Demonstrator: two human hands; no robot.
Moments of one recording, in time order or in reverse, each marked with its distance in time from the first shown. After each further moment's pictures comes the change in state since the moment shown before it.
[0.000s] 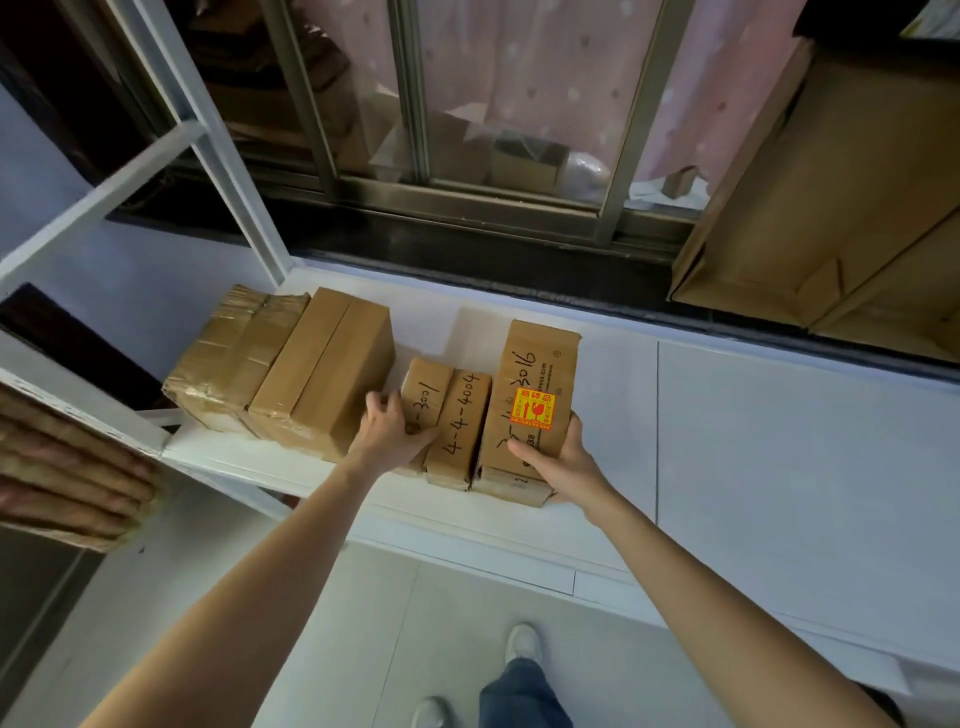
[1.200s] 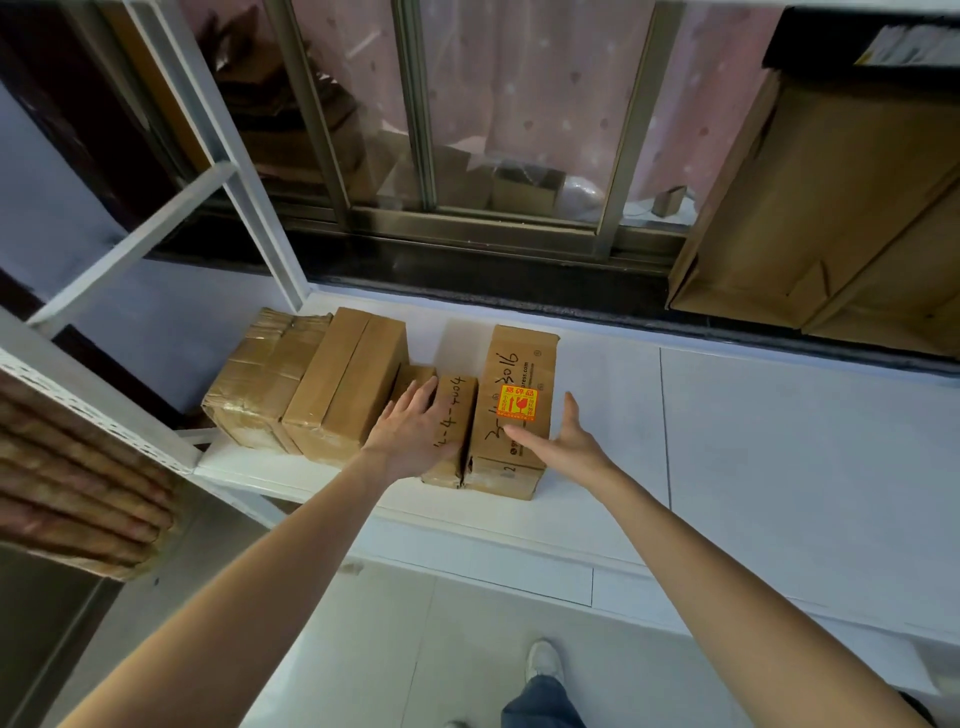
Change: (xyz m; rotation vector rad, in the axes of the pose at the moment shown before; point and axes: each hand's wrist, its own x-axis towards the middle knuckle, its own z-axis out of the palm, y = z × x) left_hand -0.029 0.009 -0.032 0.452 0.015 0.380; right_hand -0.020 -0.041 0.009 -0.128 -0.023 0.031
